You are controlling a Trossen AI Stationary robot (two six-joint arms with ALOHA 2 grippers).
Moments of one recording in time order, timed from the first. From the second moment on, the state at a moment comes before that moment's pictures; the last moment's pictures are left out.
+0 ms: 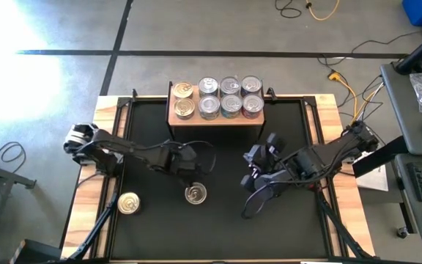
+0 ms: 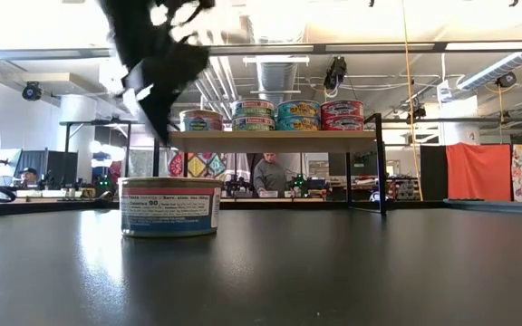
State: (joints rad) left arm -0.19 1.64 1.19 -0.96 -0.43 -0.76; right arm 0.45 1.62 1.77 -1.25 0.78 0.79
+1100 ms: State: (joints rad) left arm -0.28 1.86 1.21 -0.40 0.11 -0.33; right arm 0.48 1.75 1.64 -1.05 0.57 1.00
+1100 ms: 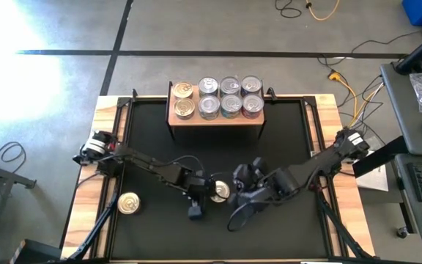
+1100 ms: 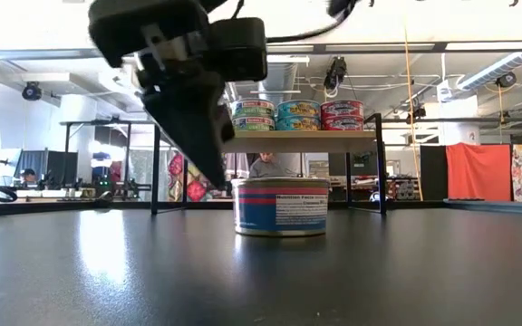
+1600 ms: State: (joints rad) left arm -0.30 1.61 1.01 -0.67 -0.03 -0.39; right arm 0.52 2.01 1.58 -1.02 0.27 0.91
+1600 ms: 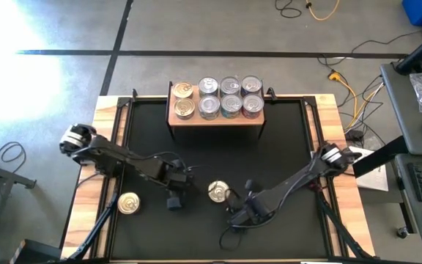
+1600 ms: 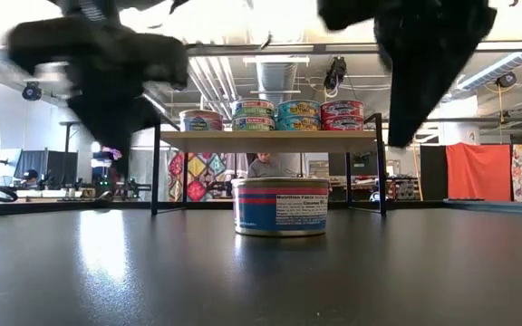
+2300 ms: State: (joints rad) left arm -0.34 1.55 0.84 -0.57 0.04 -0.34; right arm 0.30 2.13 1.58 -0.83 0.27 0.18
